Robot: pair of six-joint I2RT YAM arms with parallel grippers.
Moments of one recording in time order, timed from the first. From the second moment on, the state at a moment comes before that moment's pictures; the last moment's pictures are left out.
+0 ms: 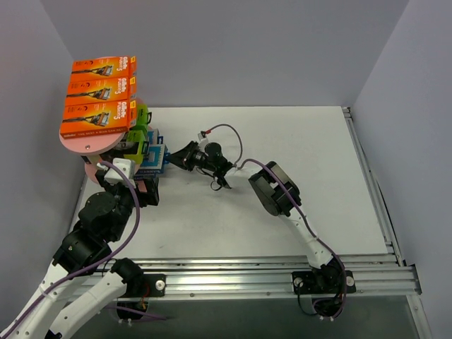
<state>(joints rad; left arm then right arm) -0.65 0.52 0.86 -0.48 -0.48 -0.10 0.73 2.54 1.68 0.83 -0.42 1.46</state>
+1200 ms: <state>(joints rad) -0.65 0.51 0.86 -0.48 -0.47 -0.10 0.76 2.64 1.87 0.77 -0.42 1.46</state>
